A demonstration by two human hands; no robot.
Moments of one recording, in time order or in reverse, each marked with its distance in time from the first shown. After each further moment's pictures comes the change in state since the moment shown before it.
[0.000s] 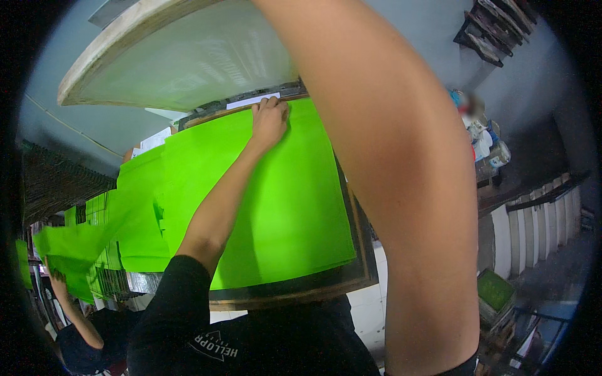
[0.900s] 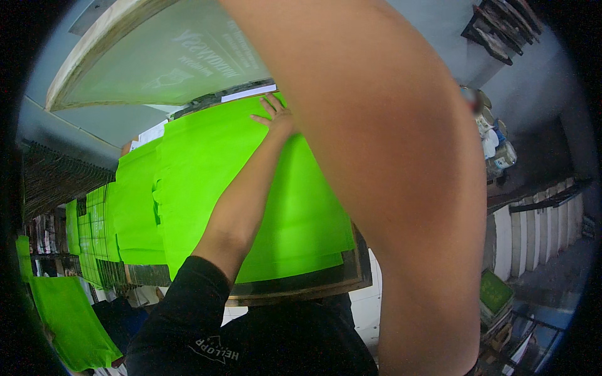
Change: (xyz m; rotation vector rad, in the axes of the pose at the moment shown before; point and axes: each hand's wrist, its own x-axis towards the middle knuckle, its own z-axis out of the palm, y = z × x) left_hand 0.030 0.074 0.005 -0.091 -0.618 -0.581; right_hand -0.015 -0.005 -0.015 -0.008 -0.075 -0.017
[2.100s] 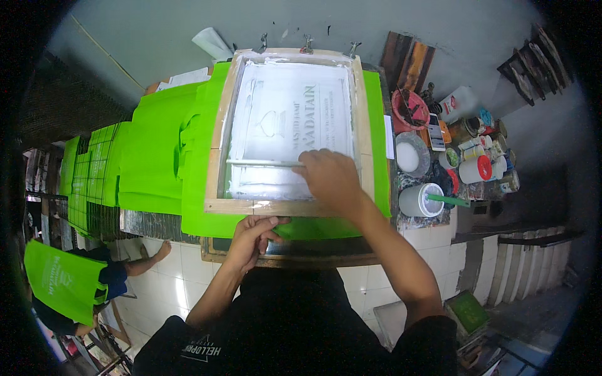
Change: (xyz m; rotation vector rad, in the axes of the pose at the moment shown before) left_hand -0.356 -0.221 0.050 -1.711 -0.238 -0.162; right_hand -0.332 -0.061 0.138 0.297 -0.385 -0.090
